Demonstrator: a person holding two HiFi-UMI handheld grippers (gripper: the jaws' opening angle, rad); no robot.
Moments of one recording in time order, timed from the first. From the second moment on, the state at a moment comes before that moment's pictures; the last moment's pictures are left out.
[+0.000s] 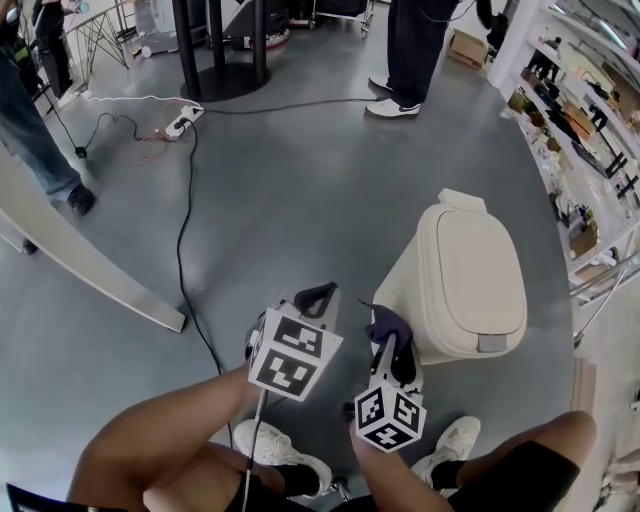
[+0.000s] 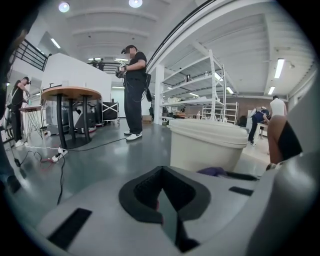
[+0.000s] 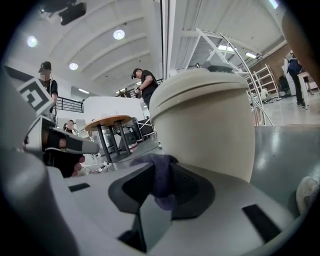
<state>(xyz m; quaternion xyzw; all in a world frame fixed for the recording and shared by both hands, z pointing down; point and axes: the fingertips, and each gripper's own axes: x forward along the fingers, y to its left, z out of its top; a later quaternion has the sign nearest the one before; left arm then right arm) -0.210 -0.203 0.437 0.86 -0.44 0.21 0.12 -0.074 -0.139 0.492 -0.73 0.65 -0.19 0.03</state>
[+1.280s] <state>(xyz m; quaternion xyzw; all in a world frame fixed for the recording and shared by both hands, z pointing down) -0.217 -0.200 0.457 0.86 -0.43 0.24 0.11 -0.095 -0.145 0.583 -0.74 0.64 -0.20 -0.04</state>
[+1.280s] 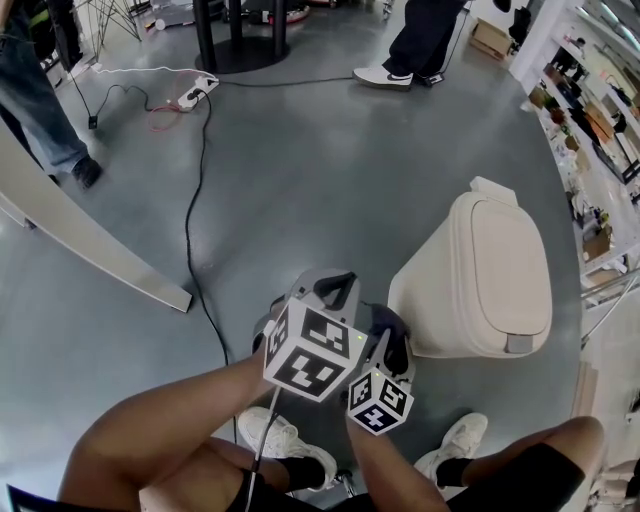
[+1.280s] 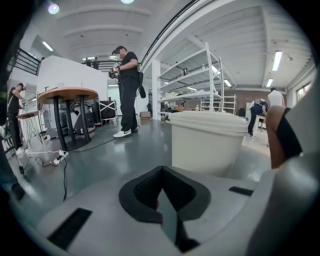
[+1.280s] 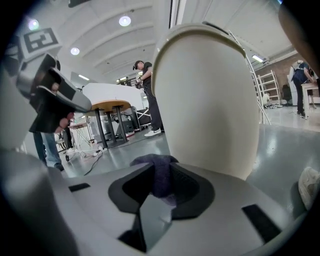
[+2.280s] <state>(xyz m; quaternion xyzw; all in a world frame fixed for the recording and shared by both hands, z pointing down) -0.216 -0.198 0.457 0.87 -0.42 0.24 0.11 -0.090 -0.170 0.451 -0.76 0.63 -0.17 0.08</state>
